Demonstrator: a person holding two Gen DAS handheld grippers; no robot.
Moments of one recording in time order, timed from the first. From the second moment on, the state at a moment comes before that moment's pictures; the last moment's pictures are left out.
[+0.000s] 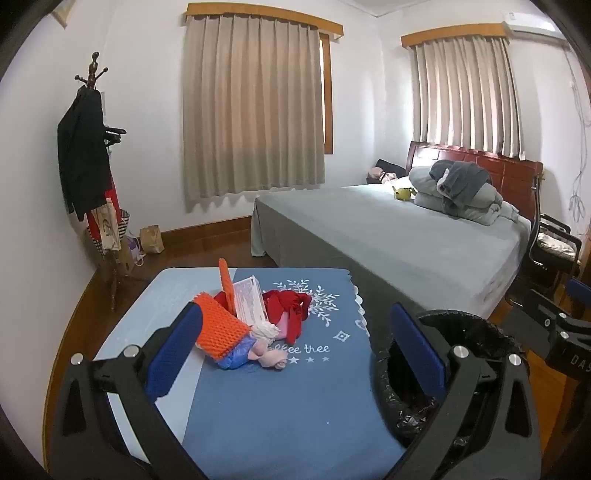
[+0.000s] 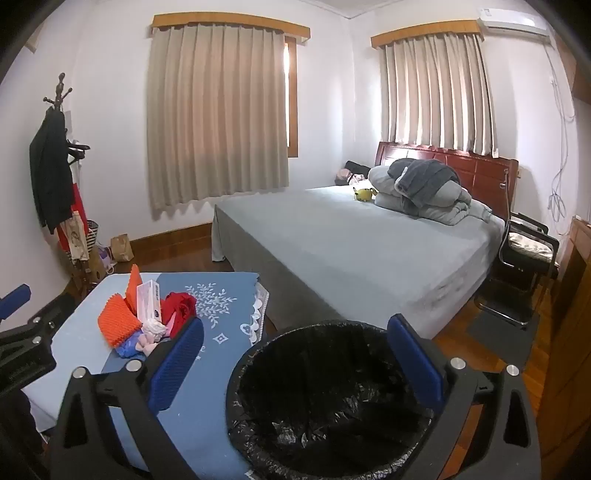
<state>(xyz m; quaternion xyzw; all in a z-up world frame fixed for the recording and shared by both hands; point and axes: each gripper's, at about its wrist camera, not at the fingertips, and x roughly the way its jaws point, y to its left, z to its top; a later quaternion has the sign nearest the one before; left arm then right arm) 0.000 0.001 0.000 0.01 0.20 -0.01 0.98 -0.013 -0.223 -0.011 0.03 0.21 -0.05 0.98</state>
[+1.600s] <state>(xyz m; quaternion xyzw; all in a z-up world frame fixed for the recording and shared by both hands) 0.001 0.002 -0.004 0.02 0.20 0.00 0.98 -0.012 -0.222 -0.013 0.03 0.21 -0.05 0.98</state>
